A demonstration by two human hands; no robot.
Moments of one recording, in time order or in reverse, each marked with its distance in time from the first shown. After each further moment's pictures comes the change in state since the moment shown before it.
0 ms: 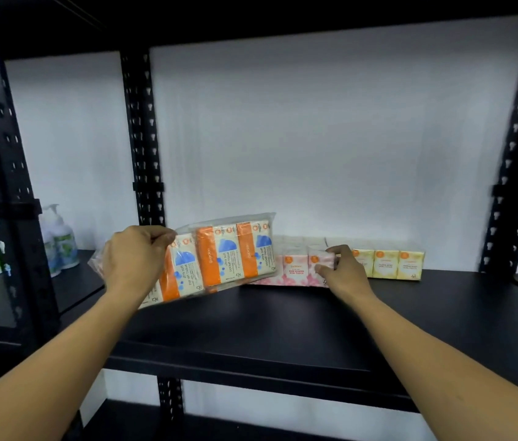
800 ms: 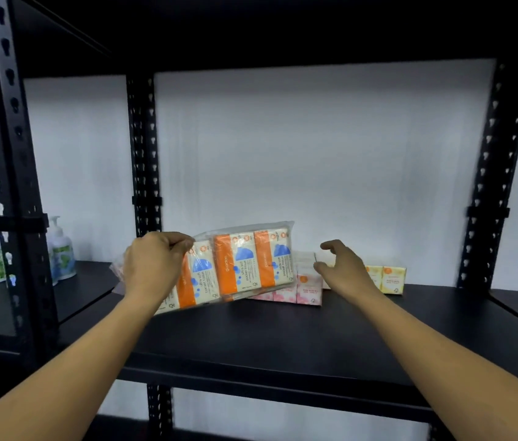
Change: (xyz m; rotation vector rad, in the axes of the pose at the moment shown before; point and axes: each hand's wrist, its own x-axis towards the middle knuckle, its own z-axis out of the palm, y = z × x) left_hand -0.008 0.032 -0.006 -0.143 -0.050 0.034; right_hand -0.021 -0.051 -0.048 -0.169 -0.015 -0.141
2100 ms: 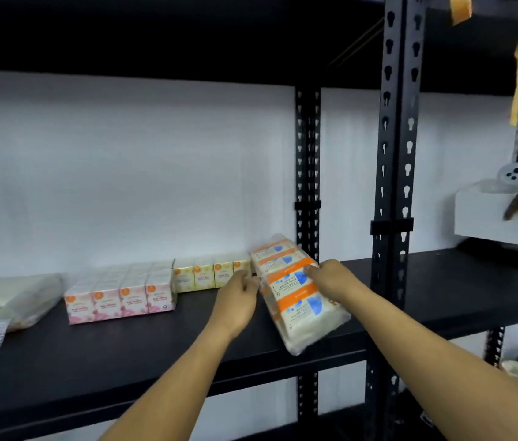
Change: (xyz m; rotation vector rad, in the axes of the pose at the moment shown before) left_hand -0.183 0.236 0.207 -0.496 -0.788 0.060; right_hand -0.097 0.115 -0.231 0.015 0.002 0.523
